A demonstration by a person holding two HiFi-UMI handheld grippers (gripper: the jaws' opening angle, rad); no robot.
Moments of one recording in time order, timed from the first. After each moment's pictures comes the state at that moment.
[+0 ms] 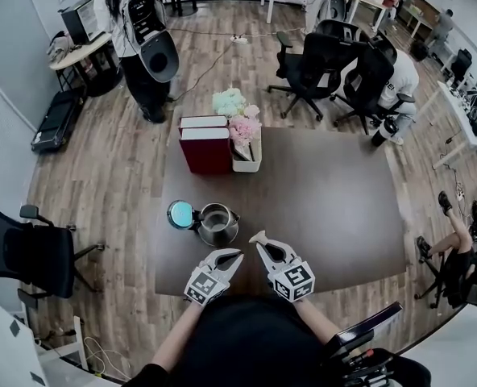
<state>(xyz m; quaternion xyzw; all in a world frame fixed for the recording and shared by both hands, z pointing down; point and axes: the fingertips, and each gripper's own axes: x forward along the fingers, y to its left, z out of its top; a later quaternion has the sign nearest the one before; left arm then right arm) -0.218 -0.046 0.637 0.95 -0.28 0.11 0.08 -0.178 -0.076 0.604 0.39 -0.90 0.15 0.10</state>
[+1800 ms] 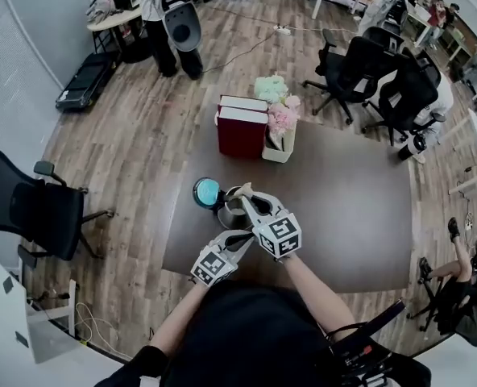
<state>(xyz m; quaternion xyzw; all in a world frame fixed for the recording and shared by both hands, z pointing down) -0.266 -0.058 0.645 0.94 -0.31 0.09 0.09 -0.318 -0.159 0.584 0.30 -0.94 0.09 0.12</state>
